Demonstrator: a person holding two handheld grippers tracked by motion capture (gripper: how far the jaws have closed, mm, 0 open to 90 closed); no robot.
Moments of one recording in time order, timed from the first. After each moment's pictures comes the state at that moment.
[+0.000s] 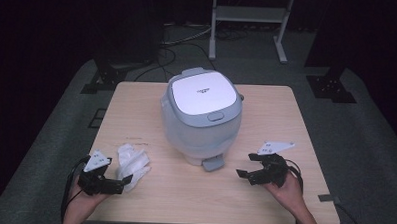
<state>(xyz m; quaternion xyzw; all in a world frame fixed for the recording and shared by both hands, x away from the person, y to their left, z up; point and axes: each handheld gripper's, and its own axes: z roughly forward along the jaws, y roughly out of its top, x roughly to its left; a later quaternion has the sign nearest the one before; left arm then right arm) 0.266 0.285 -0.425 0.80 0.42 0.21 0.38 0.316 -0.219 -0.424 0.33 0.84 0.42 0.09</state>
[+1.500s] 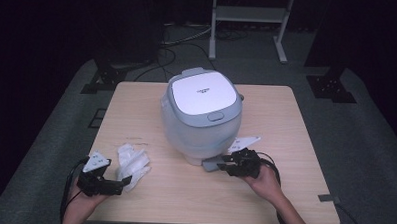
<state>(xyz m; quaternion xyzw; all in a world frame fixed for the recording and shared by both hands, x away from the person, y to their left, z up) 0.264 0.287 -0.428 0.80 0.43 0.20 0.38 0.339 -0.151 -0.430 0.27 0.88 0.37 0.09</state>
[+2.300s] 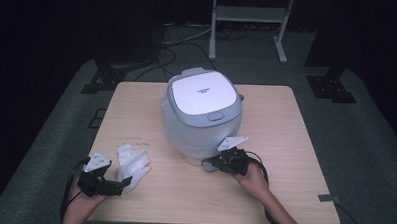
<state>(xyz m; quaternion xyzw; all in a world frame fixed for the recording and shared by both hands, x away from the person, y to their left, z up) 0.266 0.287 -0.432 0.80 0.43 0.20 0.36 0.351 -0.126 -0.448 0.27 0.88 0.38 0.11</state>
